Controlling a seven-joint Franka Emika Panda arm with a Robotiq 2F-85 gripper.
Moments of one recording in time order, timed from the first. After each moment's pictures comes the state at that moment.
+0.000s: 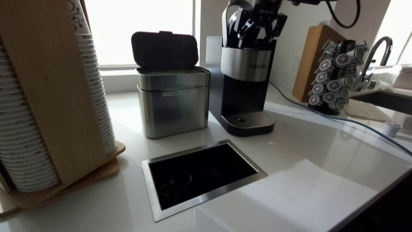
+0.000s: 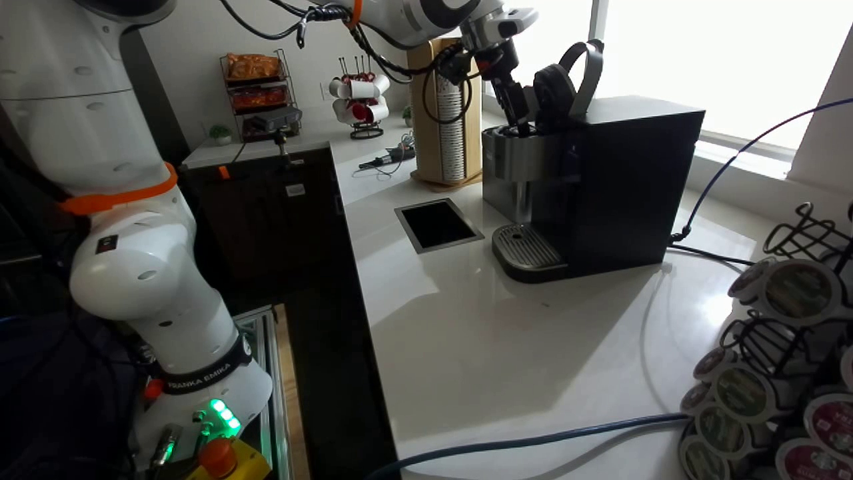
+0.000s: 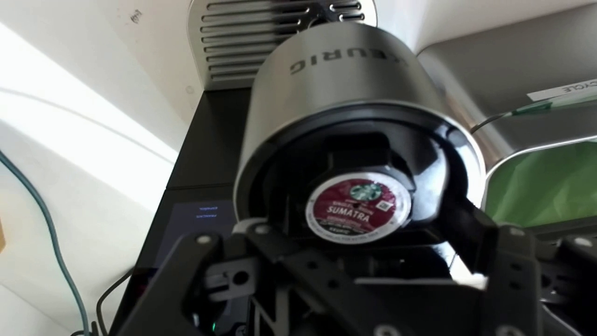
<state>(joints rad) 0.04 0.04 0.07 -1.85 -0.20 2.23 0.57</state>
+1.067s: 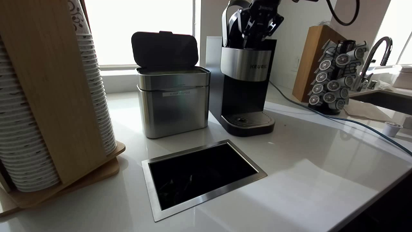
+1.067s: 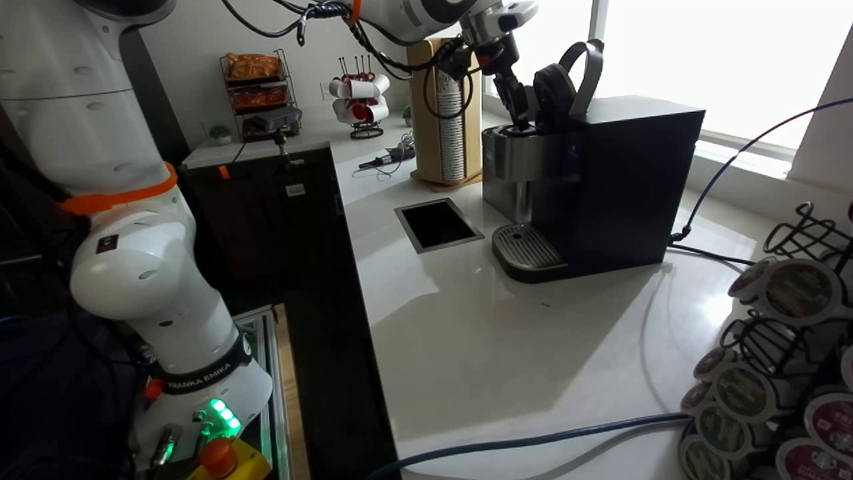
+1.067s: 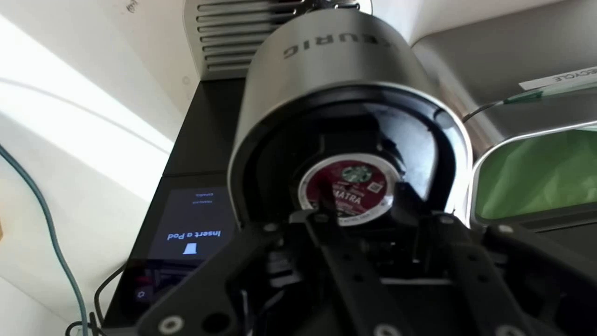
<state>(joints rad) 0.05 0.04 0.07 -1.83 -0.20 2.23 0.57</state>
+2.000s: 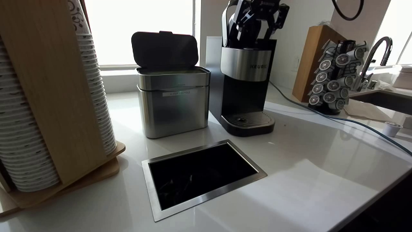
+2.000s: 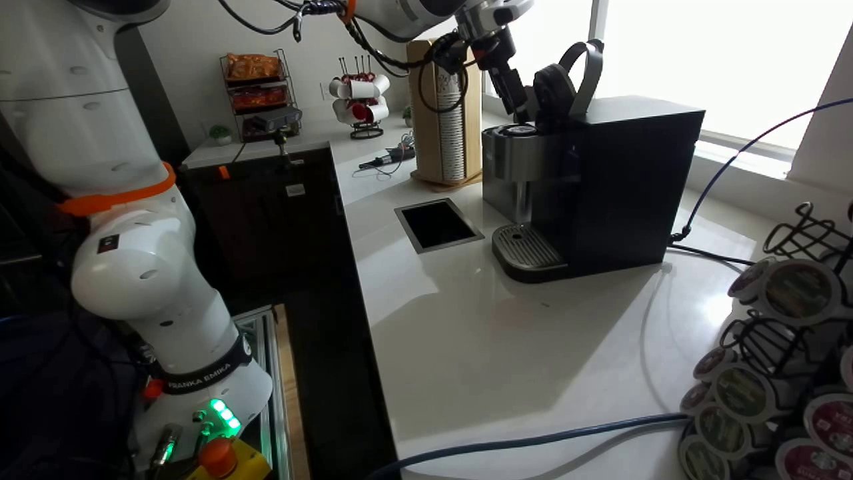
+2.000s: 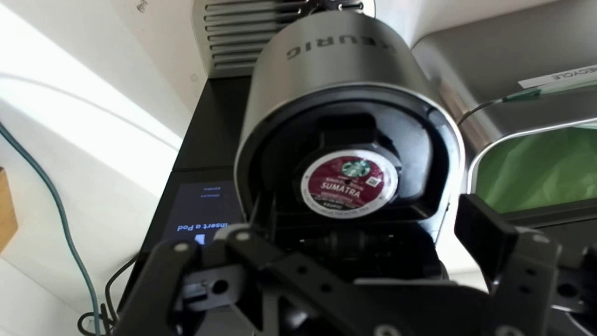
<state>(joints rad) 0.06 0.02 0.07 -1.83 -0.23 2.21 0.59</state>
